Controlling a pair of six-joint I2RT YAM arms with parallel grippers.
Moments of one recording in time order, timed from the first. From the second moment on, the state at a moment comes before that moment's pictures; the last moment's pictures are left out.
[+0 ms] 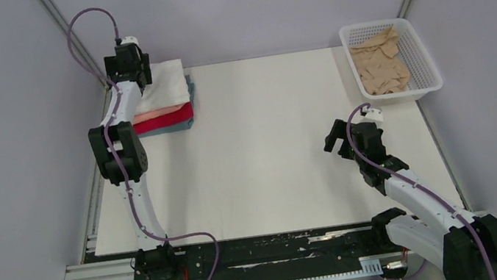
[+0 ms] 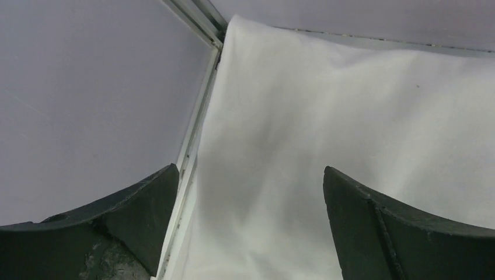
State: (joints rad) left arm 0.05 2.24 2.00 -0.27 -0.41 0.17; right arm 0.27 0.93 0.41 -0.05 0.24 0.53
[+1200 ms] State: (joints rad) left arm 0.13 2.34 2.13 -0.19 0.09 -0.19; right arm 0.27 0.90 0.41 -0.07 0.27 0.55
